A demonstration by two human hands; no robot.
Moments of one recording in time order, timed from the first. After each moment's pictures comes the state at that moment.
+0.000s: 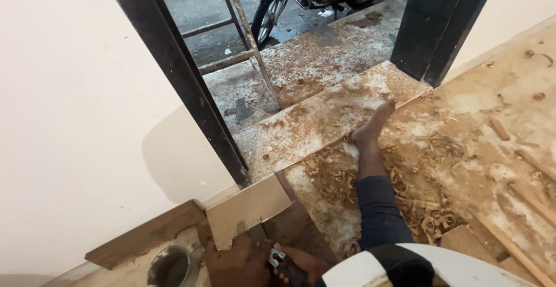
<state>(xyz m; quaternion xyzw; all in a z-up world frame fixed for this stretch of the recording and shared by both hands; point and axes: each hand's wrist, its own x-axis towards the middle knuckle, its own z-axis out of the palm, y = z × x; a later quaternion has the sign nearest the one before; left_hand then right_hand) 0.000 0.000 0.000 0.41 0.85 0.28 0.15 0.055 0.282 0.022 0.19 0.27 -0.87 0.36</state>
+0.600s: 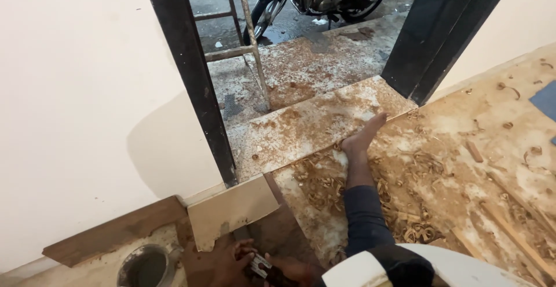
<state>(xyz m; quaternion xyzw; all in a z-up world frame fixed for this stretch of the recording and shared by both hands) -0.089 0.092 -0.061 0.11 0.66 0.63 0.40 0.065 0.301 -0.014 0.19 0.32 -0.86 0.35</state>
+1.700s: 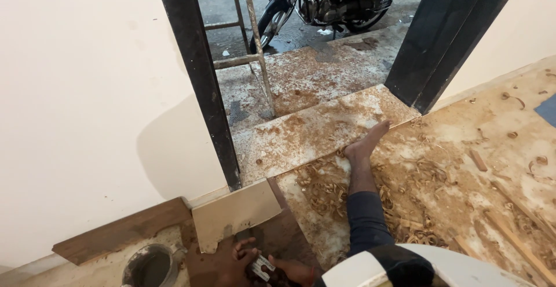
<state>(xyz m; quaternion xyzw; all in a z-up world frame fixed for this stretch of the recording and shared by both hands) -0.082 0.104 -0.051 0.01 0.57 0.72 0.39 0.049 0.313 -0.042 0.16 0.30 -0.86 0.37</state>
